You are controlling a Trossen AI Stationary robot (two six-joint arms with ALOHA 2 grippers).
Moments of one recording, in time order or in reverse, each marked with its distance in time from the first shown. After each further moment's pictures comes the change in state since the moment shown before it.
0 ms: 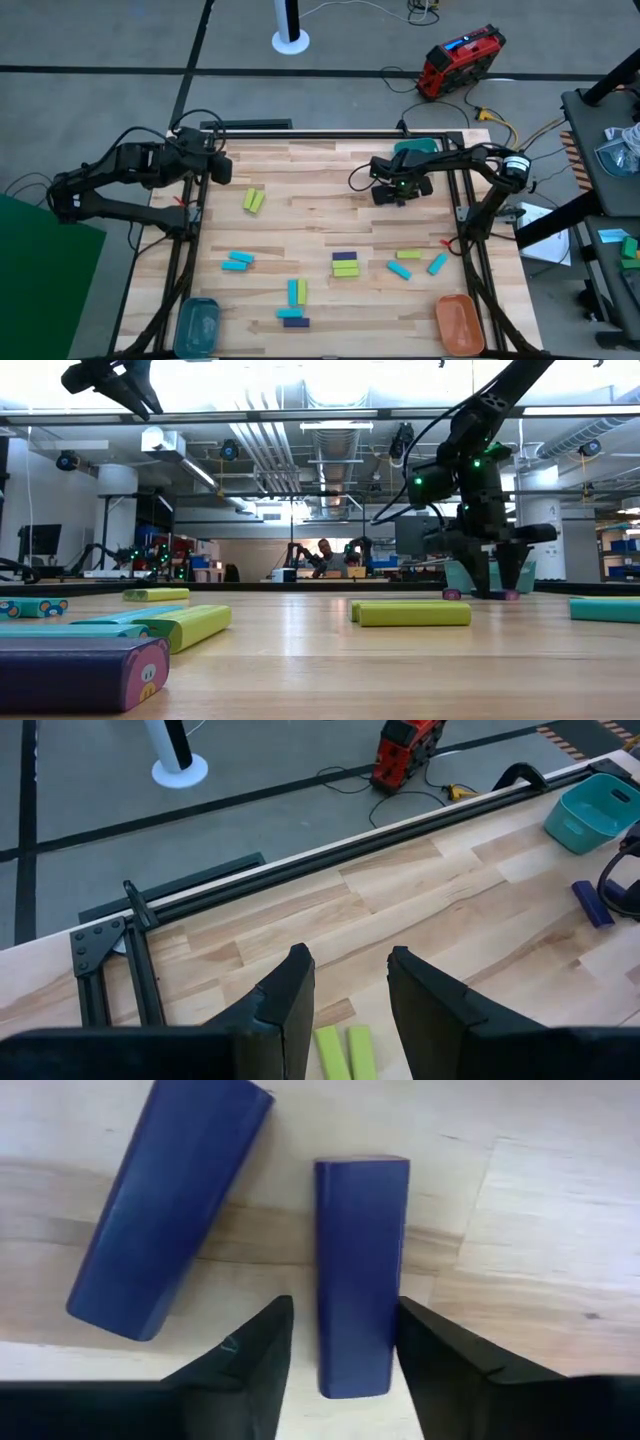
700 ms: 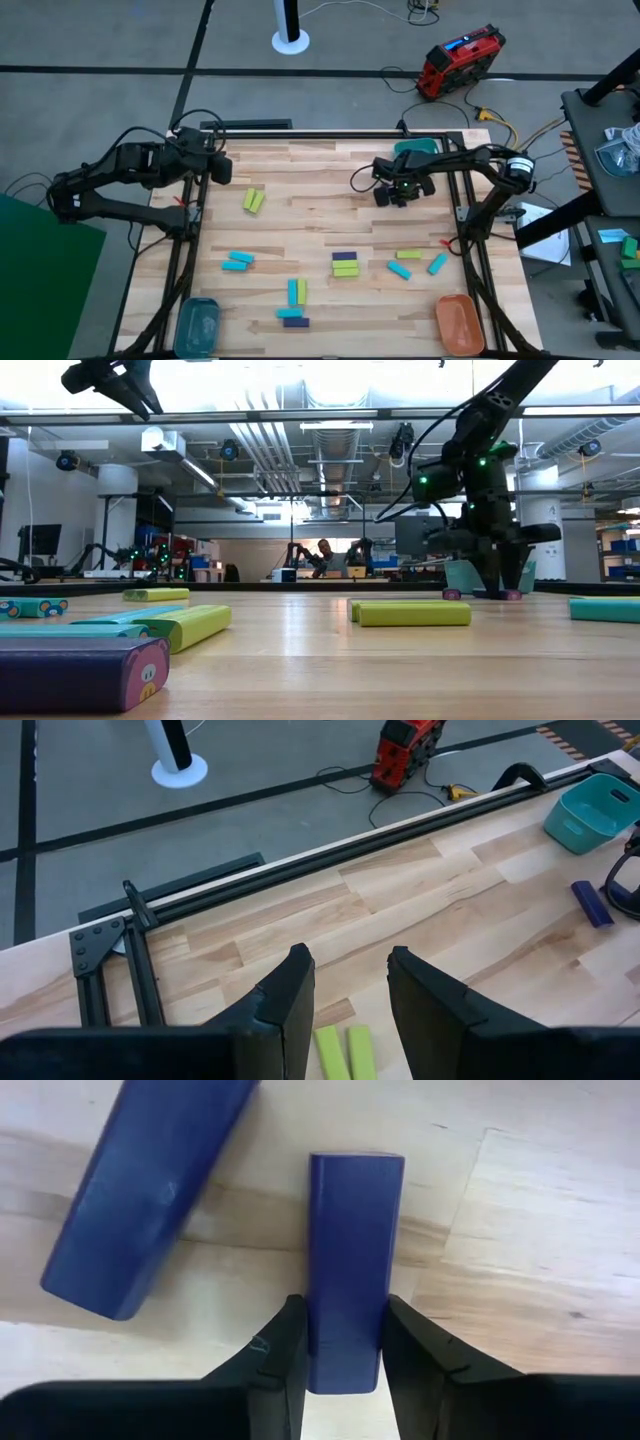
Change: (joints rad) left arm 0.000 0.000 0.000 0.002 0.001 0.000; right arm 0.000 -0.035 -0.032 -0.004 -0.003 -0.042
